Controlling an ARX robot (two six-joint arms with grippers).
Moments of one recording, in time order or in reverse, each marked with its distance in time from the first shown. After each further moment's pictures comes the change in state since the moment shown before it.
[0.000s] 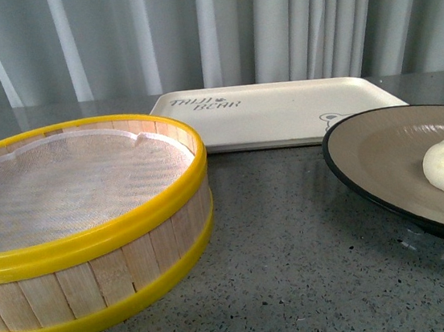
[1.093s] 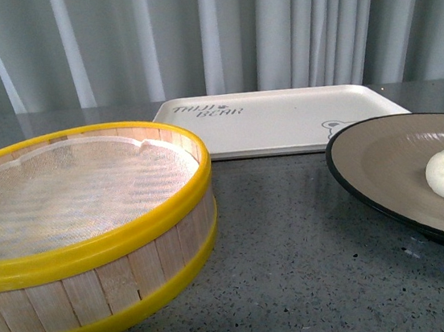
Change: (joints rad) left arm 0.691 -1.123 -1.311 0.375 0.196 -0.309; right arm 0.000 0.000 0.000 0.000 0.000 0.000
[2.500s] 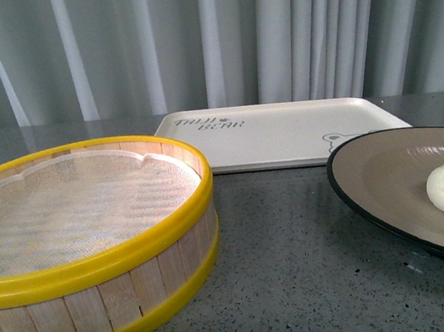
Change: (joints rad) left arm 0.000 -0.519 -0.264 -0.227 0.001 0.000; right arm 0.000 0.000 0.000 0.000 0.000 0.000
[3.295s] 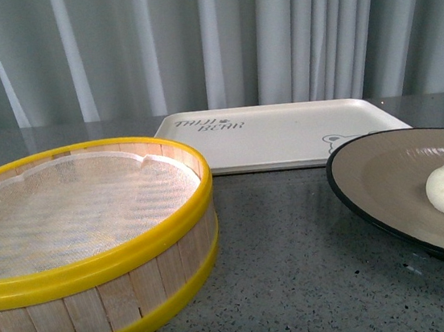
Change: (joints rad) left arm 0.000 -0.001 0.000 -0.002 0.000 0.000; right arm 0.261 0.216 0.100 0.088 0.569 -0.029
